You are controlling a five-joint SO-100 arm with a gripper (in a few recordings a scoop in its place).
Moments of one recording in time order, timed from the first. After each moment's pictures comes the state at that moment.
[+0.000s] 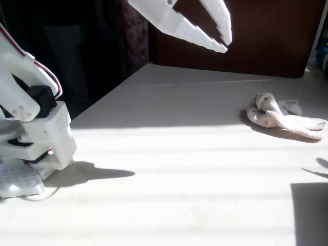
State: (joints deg) arm -19.1 110.5 87.5 68.4 -7.5
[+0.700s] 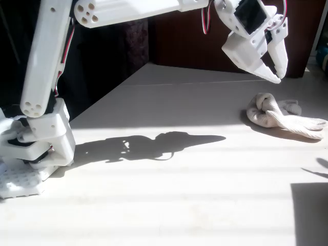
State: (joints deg) arm -31.0 57.3 47.9 57.4 -7.5
